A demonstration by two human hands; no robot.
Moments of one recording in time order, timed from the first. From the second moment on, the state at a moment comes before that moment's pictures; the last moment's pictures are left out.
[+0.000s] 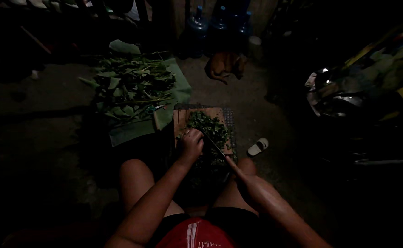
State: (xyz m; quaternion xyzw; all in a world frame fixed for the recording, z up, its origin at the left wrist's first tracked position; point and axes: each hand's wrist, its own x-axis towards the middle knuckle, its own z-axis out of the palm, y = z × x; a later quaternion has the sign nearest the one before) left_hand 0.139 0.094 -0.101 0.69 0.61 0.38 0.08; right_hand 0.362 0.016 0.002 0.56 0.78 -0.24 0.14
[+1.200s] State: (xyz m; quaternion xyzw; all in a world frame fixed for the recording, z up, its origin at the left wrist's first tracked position) left_hand 0.125 0.106 -0.061 0.69 0.59 0.41 0.12; right_hand 0.393 0.021 0.022 0.57 0.76 -0.30 0.00
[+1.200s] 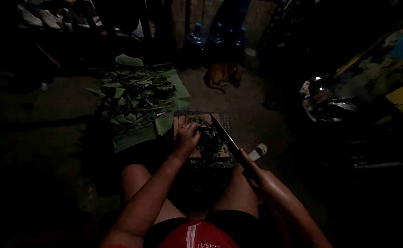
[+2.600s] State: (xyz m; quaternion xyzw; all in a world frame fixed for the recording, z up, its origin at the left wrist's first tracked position) left_hand 0.151 0.113 -0.076 0.70 0.62 0.31 0.15; right_hand 0.386 0.028 0.015 0.58 0.76 -0.27 0.09
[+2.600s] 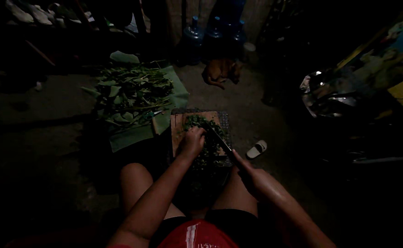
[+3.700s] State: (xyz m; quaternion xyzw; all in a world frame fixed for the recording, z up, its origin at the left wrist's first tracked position) left_hand 0.141 0.097 -0.091 0.71 0.61 0.31 0.15; right_hand 0.382 0.043 -0.004 0.56 0.78 -0.27 0.10
